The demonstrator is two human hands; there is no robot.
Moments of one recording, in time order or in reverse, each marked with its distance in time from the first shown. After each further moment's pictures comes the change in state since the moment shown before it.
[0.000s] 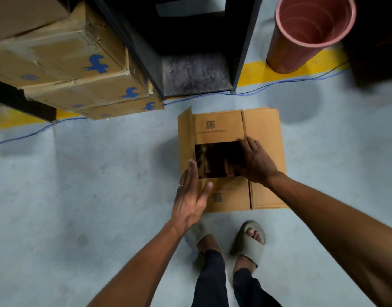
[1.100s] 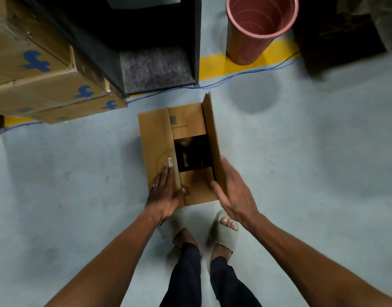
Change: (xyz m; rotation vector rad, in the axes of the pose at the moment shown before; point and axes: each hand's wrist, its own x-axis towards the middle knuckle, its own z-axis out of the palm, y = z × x) left_hand 0.021 -0.014 0.036 0.302 -0.254 -0.065; right_hand -0.136 -0.014 0.020 0.372 0.268 0.088
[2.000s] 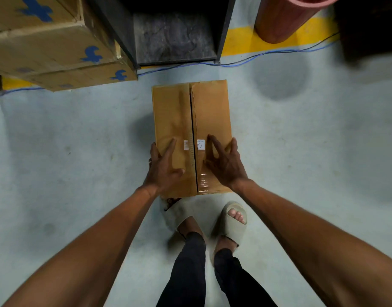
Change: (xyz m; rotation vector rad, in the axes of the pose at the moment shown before) left_hand 0.041 -0.056 0.002 -0.318 0.174 -0.042; right_hand 0.082 -0.001 0.075 -0.152 -0.256 0.183
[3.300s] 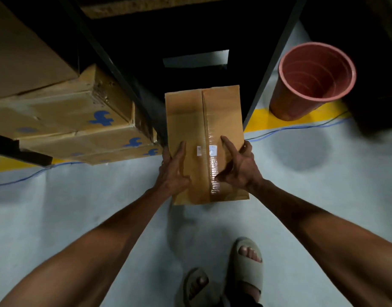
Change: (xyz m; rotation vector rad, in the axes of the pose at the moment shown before) left_hand 0.152 0.060 -0.157 0.094 0.162 0.156; right_hand 0.158 -0.104 -0.114 0.056 0.164 -0.193
